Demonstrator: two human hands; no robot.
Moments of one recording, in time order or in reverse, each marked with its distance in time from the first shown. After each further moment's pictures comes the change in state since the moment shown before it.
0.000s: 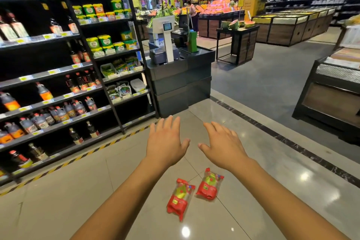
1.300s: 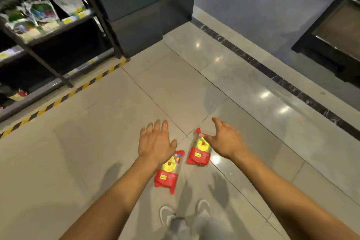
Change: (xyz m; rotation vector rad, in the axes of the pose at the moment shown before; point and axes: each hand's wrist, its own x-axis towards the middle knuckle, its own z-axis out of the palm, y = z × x) left_hand 0.337 -0.127 0.408 -0.062 -0.613 0.052; right_hand 0.380 0.126 0.333 0.080 -0.506 0.438
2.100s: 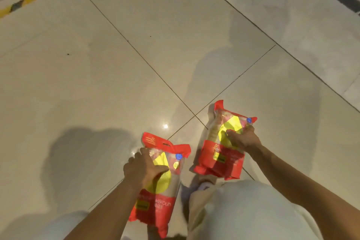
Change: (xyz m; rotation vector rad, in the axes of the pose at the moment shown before) left_hand 0.308 -0.070 0.605 -0.288 -0.451 -0.401; right_hand 0.433 0.240 0.510 0.673 -0.140 0.539
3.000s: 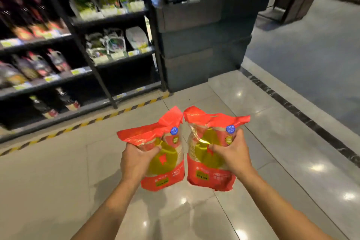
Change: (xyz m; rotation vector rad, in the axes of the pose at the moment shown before) left_hand -0.428 -0.067 -0.424 -1.147 0.837 0.128; right_hand -0.513 -0.343 -0.183 0.264 0.031 -0.842
